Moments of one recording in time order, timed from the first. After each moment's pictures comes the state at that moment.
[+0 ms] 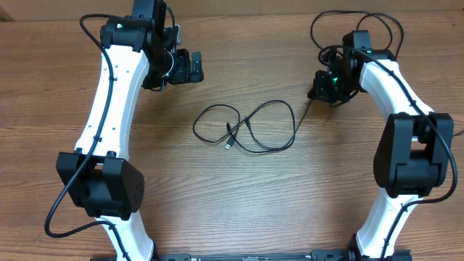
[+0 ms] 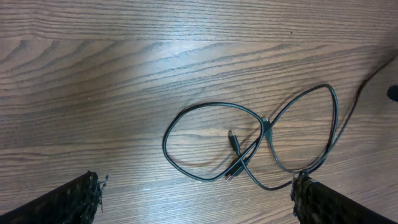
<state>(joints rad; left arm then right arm) -0.14 1.99 2.01 -1.30 0.23 -0.21 0.00 2.10 1.61 -0.88 -0.39 0.13</state>
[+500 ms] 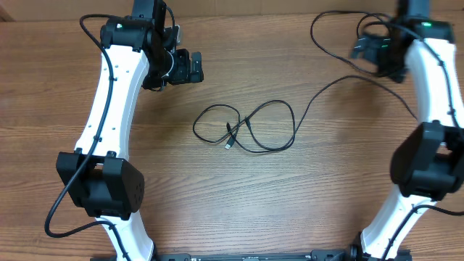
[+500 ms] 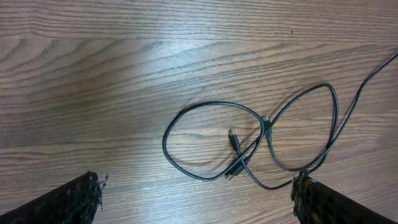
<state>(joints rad) -0.14 1.99 2.01 -1.31 0.23 -0.21 -0.22 2.10 1.96 -1.04 -0.06 0.38</state>
